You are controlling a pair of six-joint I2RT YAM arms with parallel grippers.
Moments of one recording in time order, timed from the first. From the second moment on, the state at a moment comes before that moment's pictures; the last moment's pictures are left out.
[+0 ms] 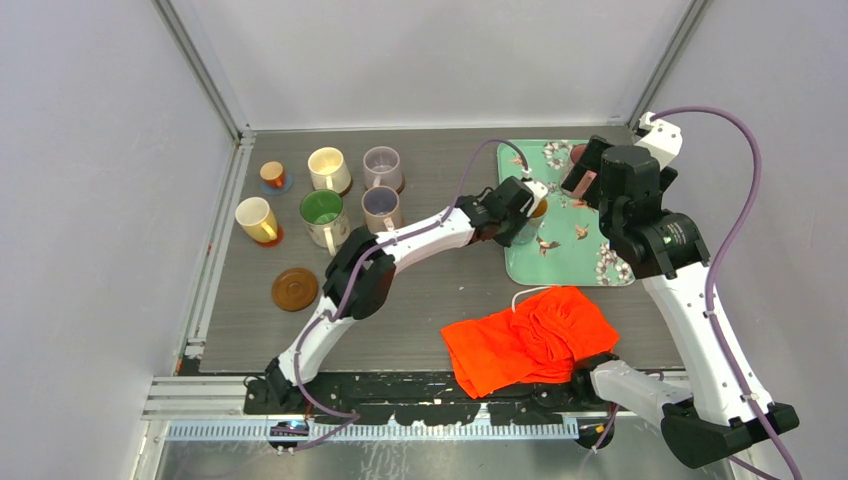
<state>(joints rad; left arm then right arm) -0.96 2.35 2.06 -0.49 -0.11 -0.08 0.32 1.03 1.38 -0.81 0.61 0.48</state>
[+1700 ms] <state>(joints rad) -0.96 1.31 0.95 -0.37 -0.36 -0.37 0.38 1.11 1.28 -0.77 0.36 0.55</state>
